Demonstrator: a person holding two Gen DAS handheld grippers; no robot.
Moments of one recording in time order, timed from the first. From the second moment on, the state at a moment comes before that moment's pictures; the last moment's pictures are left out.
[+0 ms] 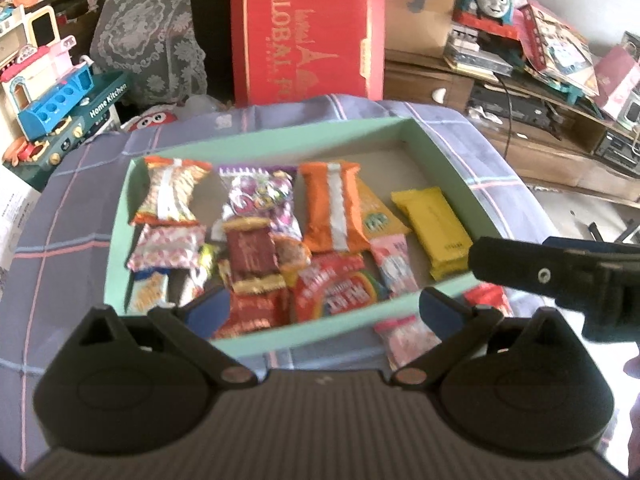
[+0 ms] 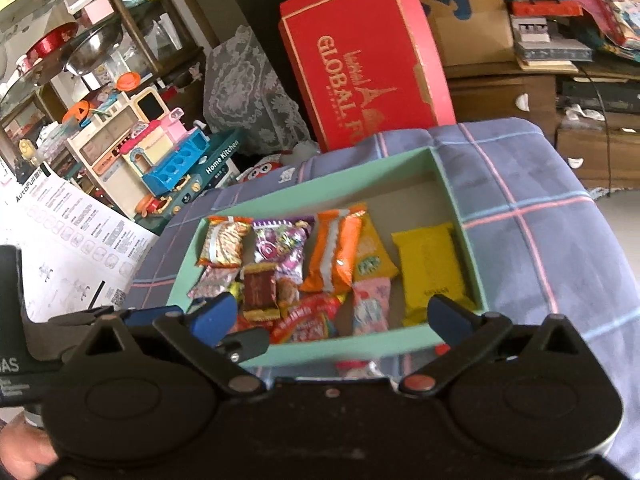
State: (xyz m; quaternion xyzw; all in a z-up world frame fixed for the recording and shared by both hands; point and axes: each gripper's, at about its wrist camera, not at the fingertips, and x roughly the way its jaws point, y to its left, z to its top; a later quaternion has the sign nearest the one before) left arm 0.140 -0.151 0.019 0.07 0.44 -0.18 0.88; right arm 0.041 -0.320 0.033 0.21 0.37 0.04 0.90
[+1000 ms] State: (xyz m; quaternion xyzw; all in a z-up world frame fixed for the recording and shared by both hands) left arm 0.113 -0.233 -0.047 0.06 0.54 -0.15 0.82; right arm -0.052 -0.399 -0.037 0.30 0.41 -0.03 0.86
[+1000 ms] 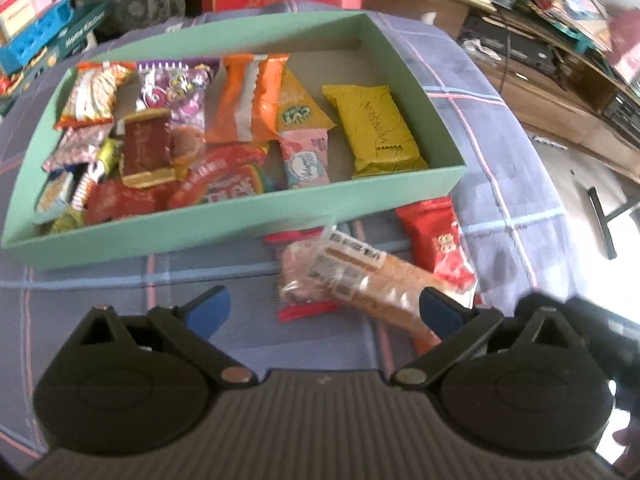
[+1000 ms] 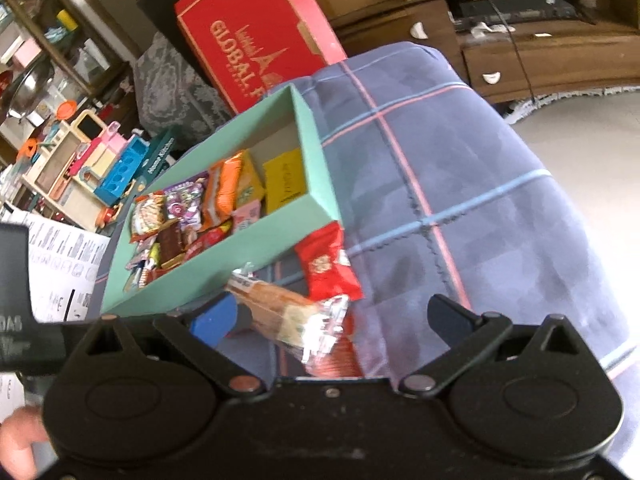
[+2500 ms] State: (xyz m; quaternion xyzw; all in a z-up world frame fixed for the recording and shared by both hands) left arm 0.111 -0.221 -0.056 0.04 0.54 -0.07 0.84; right arm -0.090 -0.344 -0.076 0.16 0.43 0.00 0.89
